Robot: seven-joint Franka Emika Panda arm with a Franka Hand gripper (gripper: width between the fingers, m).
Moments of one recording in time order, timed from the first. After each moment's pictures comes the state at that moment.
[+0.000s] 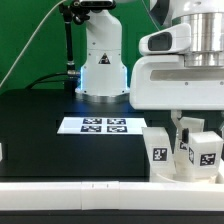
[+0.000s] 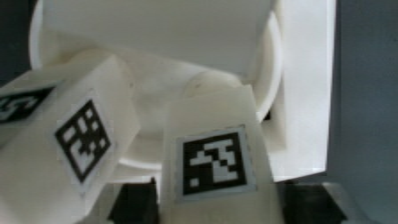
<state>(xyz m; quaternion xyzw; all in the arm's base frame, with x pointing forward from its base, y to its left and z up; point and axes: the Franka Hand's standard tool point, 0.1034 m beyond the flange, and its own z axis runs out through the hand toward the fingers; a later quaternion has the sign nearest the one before) 0.639 0.101 0.079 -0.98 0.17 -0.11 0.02</state>
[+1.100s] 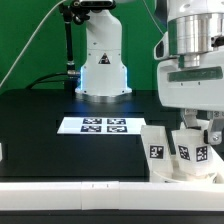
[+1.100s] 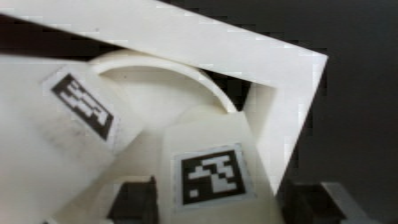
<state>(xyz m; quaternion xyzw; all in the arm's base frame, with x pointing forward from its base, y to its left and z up) 0.635 0.104 0.080 -0.74 0.66 -0.06 0.10</state>
